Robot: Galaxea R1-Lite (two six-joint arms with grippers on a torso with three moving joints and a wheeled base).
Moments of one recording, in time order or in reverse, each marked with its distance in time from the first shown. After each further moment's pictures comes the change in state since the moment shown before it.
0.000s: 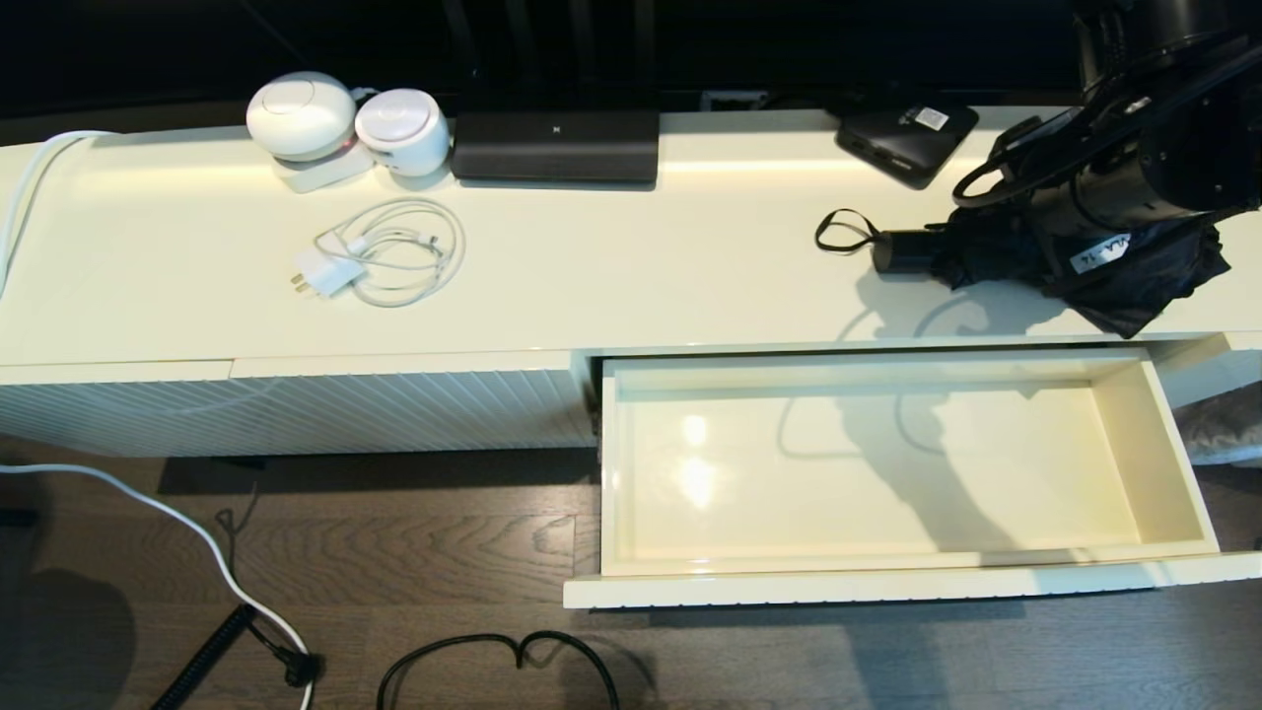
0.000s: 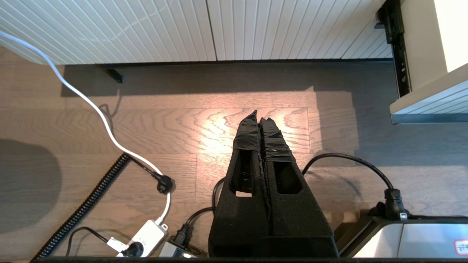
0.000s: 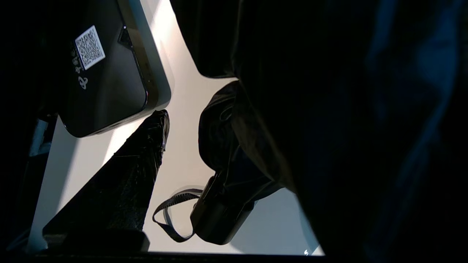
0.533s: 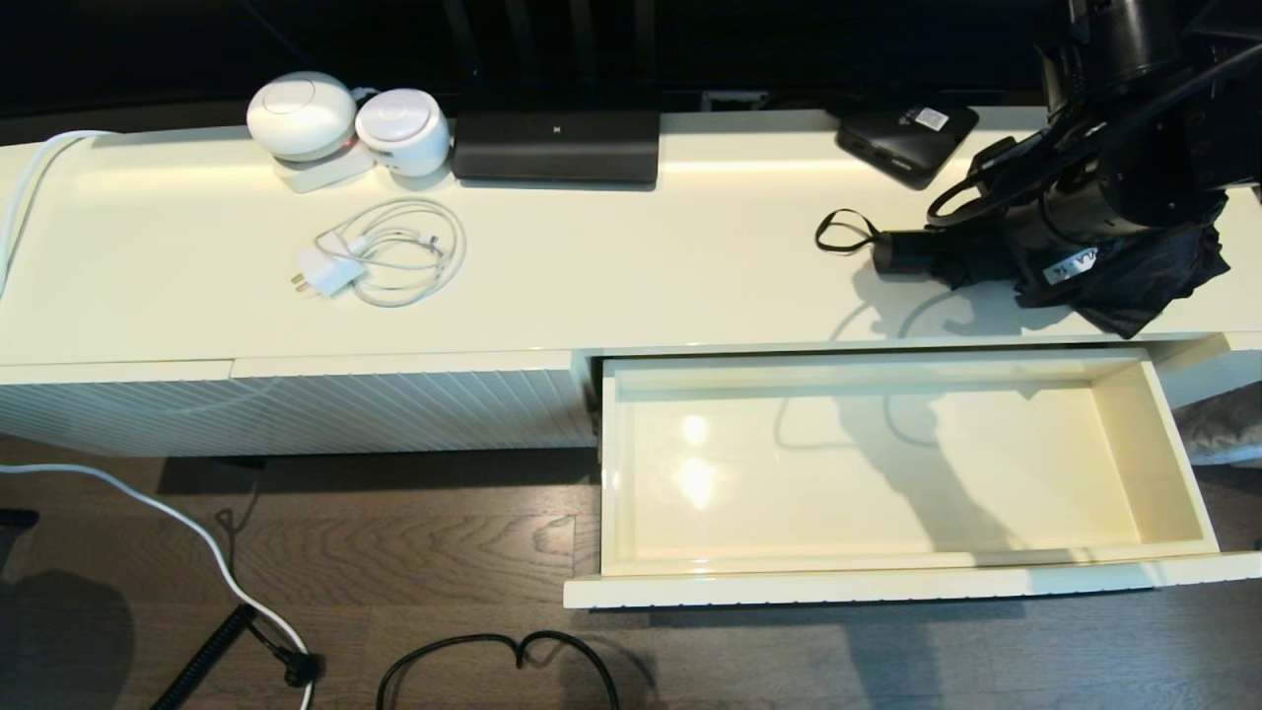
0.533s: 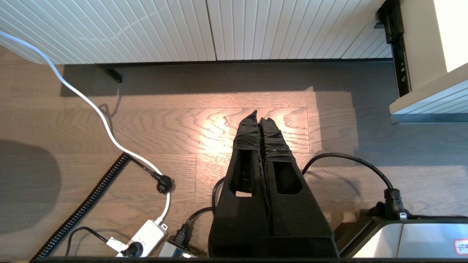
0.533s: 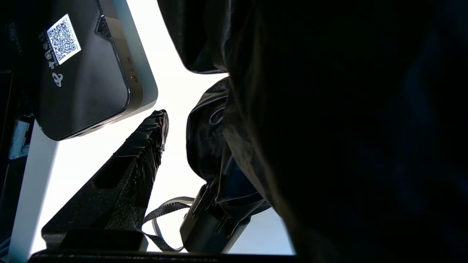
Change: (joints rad) left arm 0.000 0.000 0.000 0.000 0.000 -0.001; right arm -0.010 0.043 -0.001 -0.029 0.020 0.002
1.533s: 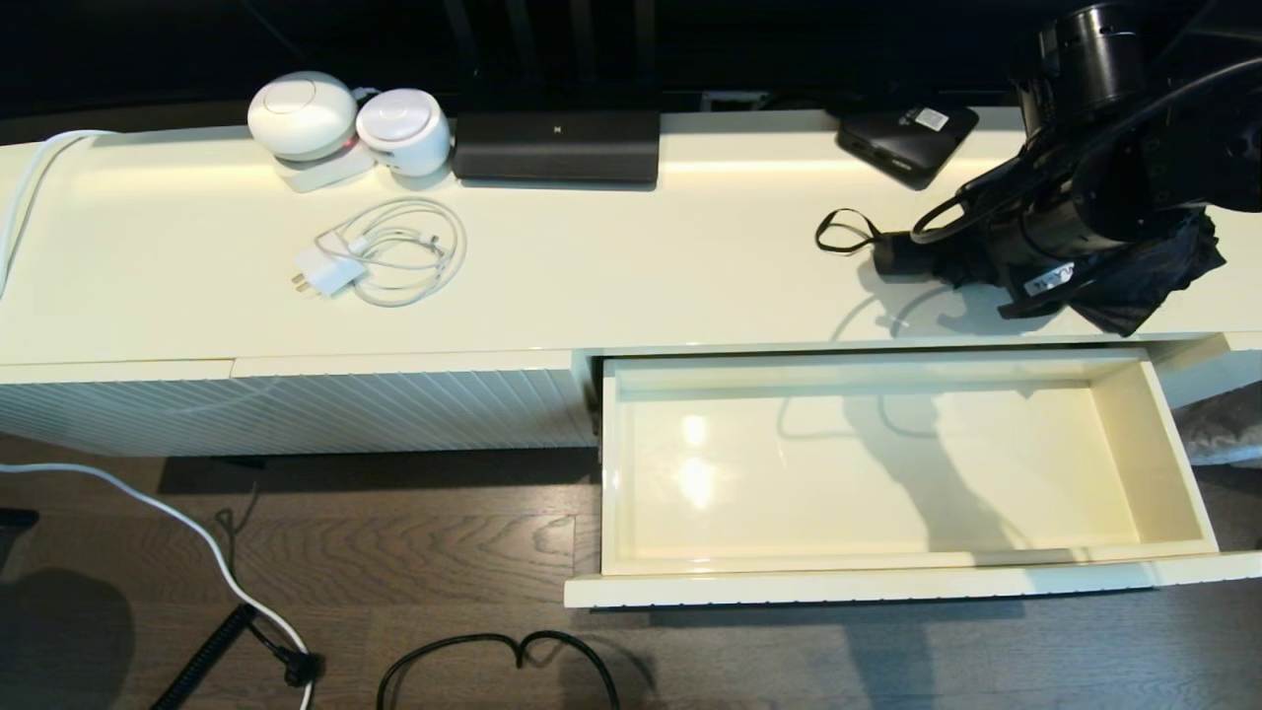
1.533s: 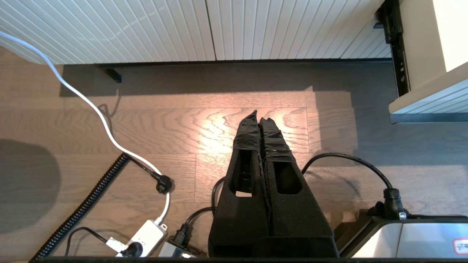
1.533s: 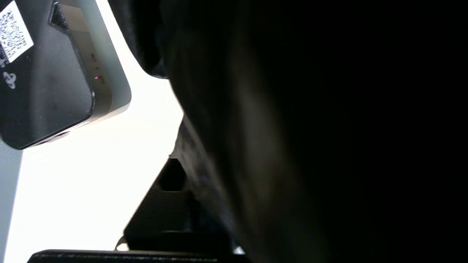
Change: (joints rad) left arm 0.000 0.000 0.000 0.000 0.000 0.000; right arm -0.033 0.041 0.000 -0.016 0.057 -0.002
